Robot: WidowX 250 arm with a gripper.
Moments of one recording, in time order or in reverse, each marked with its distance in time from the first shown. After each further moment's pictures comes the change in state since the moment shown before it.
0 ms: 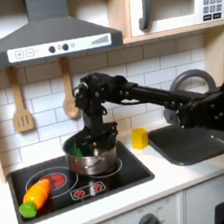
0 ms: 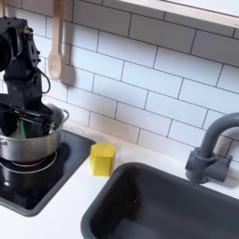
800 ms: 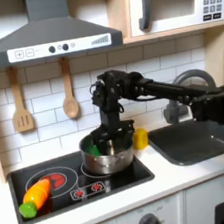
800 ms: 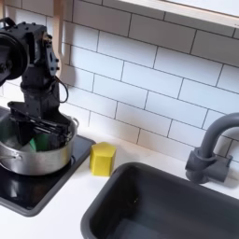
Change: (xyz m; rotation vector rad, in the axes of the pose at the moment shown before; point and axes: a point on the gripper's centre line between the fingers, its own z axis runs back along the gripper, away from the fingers) arm -0.013 -0.035 0.001 -0.019 0.018 -0.047
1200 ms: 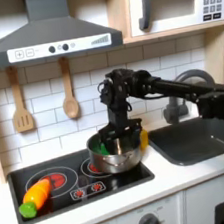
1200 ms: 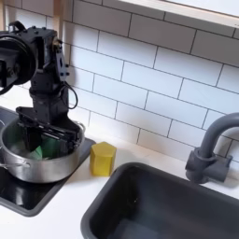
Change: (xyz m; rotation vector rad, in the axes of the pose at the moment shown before) arm -0.004 -0.016 0.002 -0.005 -0.004 -0.017
